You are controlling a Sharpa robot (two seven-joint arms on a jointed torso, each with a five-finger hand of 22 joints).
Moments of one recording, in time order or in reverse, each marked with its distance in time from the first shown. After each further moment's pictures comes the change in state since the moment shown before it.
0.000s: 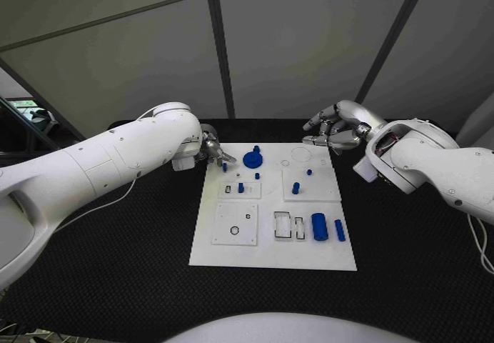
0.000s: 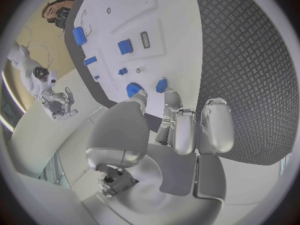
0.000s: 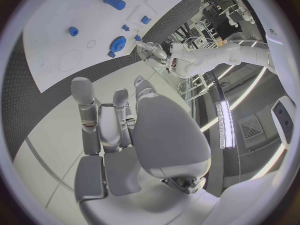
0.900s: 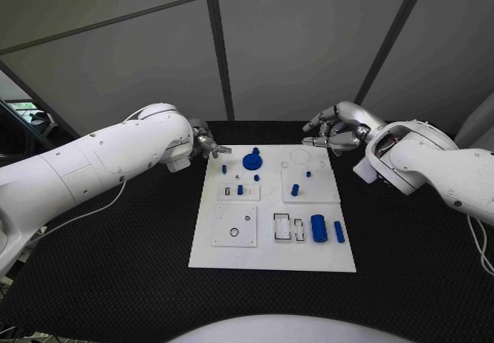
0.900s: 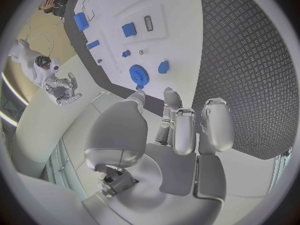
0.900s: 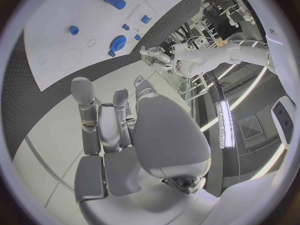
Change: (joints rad) left arm -0.005 -0.077 0.017 0.099 0.023 -0.161 -0.011; left_hand -0.027 -0.027 0.020 0.003 -0.004 -0.008 -0.007 0.012 0.020 0.002 -0.005 0.000 0.002 0.000 -0.007 0.006 0.000 0.000 -0.004 -0.004 0.000 0.000; right arm 0.000 -0.005 0.000 0.002 0.000 -0.003 0.001; right_hand 0.000 0.000 0.000 0.000 0.000 0.000 0.000 0.000 0.000 0.000 0.000 0.000 0.000 0.000 0.000 0.000 0.000 0.000 0.000 0.000 0.000 0.000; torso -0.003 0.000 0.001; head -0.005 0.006
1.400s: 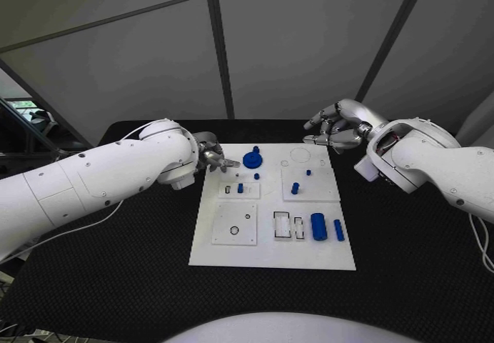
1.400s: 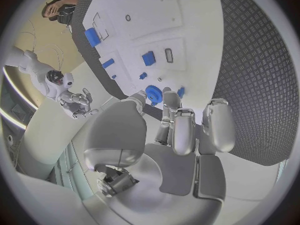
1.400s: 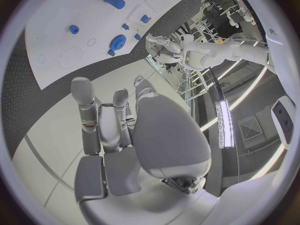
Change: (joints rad) left arm -0.054 -0.107 -0.011 0.256 -0.015 -0.088 -0.029; left_hand -0.017 -0.017 0.082 -0.005 0.000 0.014 -0.014 0.061 0.062 0.010 -0.011 0.000 0.004 0.003 -0.011 0.000 0.000 -0.044 0.000 -0.015 0.000 0.000; right arm 0.000 -0.009 0.000 0.007 0.000 -0.003 0.000; right_hand 0.005 -0.005 0.000 0.000 -0.003 0.000 0.000 0.000 0.000 0.000 0.000 0.000 0.000 0.000 0.000 0.000 0.000 0.000 0.000 0.000 0.000 0.000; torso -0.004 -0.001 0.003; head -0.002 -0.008
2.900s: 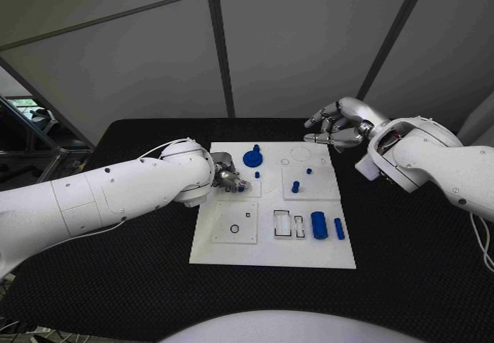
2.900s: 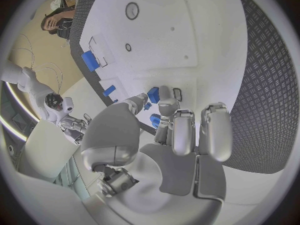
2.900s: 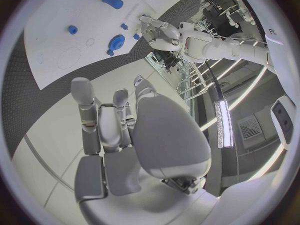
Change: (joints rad) left arm -0.011 0.043 -0.112 0.048 -0.026 -0.008 -0.022; left_hand -0.139 -0.035 0.237 -0.074 -0.004 0.060 -0.038 0.056 0.041 0.119 -0.029 0.096 0.146 -0.005 -0.013 0.017 0.000 0.022 0.042 -0.016 0.075 0.000; right arm 0.000 -0.002 0.000 0.009 0.000 -0.004 0.001; right_hand 0.000 0.000 0.004 -0.004 0.000 0.003 0.003 0.000 0.000 0.000 0.000 0.000 0.000 0.000 0.000 0.006 0.002 0.000 0.000 0.000 0.005 0.001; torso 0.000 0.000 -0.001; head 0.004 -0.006
